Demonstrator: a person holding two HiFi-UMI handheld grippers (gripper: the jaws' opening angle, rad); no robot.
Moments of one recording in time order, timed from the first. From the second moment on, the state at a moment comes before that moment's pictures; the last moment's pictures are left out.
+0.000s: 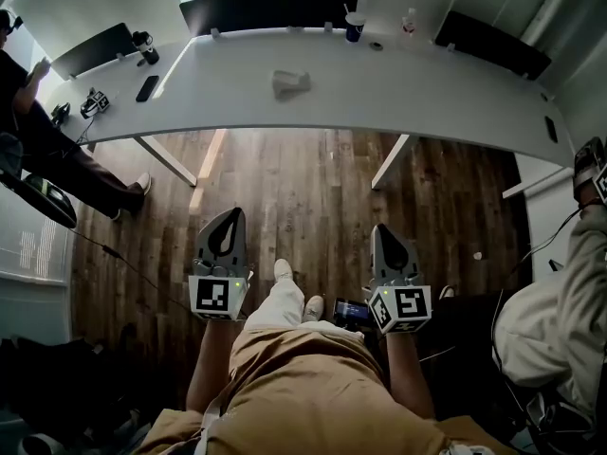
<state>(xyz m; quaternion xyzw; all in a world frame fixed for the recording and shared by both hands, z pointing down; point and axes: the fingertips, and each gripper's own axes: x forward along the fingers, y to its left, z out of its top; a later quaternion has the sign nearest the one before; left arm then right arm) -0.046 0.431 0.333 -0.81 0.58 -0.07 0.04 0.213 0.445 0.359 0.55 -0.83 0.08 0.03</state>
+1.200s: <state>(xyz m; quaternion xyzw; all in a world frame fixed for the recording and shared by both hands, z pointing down) -0.113 0.263 0.336 -0.82 0.57 -0.06 0.03 0.132 0.281 0.357 0.55 -0.83 0.07 0.04</state>
